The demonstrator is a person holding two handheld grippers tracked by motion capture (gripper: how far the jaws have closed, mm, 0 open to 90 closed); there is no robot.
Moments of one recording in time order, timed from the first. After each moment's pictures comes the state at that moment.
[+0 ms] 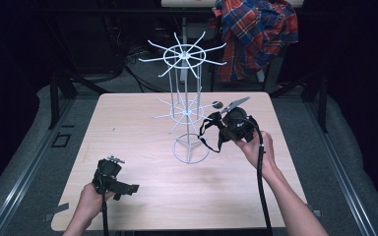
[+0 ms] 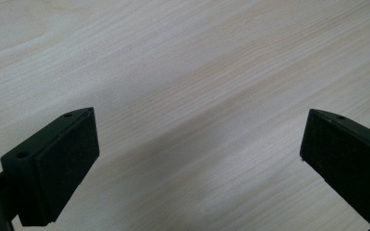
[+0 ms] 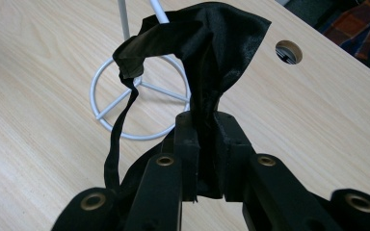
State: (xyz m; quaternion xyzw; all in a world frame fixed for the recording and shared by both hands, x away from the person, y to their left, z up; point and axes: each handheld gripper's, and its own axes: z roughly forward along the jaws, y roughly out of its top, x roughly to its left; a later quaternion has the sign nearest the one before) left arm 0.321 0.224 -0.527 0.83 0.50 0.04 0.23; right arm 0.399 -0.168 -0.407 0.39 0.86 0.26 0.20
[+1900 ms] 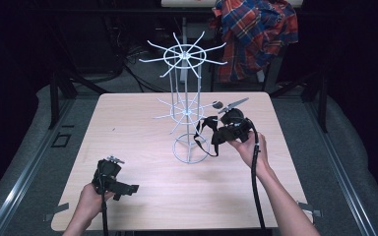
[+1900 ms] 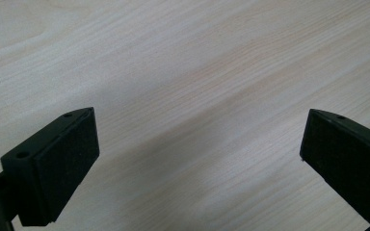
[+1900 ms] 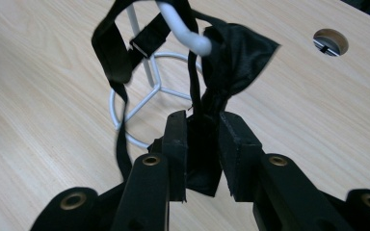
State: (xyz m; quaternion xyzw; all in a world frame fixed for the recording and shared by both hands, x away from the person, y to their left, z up) left arm 0.320 0.224 -0.527 0.83 0.50 0.04 0.23; right arm 0.417 -0.167 -0.431 0.40 0.85 0.30 0.14
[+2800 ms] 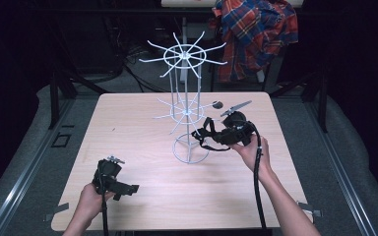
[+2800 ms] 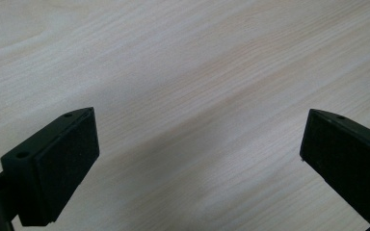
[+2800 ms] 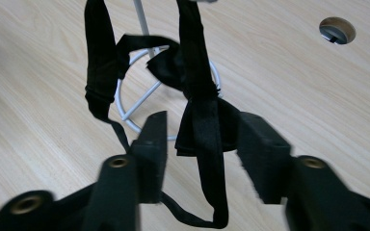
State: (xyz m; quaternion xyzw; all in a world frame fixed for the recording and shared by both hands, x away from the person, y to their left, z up) left arm 0.320 0.224 -0.527 0.83 0.50 0.04 0.23; right arm 0.408 -0.173 -0.433 0.41 0.85 0.30 0.12
